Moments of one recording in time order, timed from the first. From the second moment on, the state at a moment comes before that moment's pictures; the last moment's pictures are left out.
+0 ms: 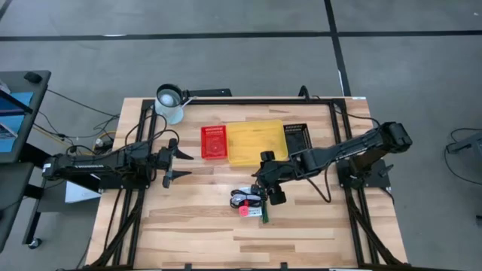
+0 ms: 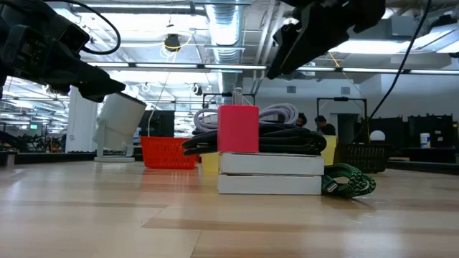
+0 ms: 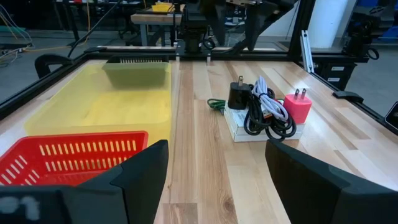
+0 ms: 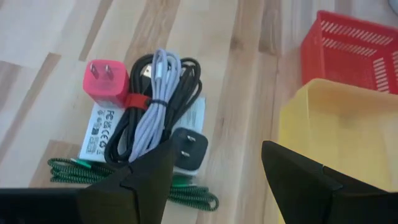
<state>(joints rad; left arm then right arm) 0.11 0.22 0.01 0.06 0.17 0.00 0.24 1.56 1.12 -0.46 0.13 -0.13</state>
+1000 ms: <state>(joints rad) 0.11 0.22 0.01 0.06 0.17 0.00 0.24 1.55 1.12 -0.40 0.19 -0.01</state>
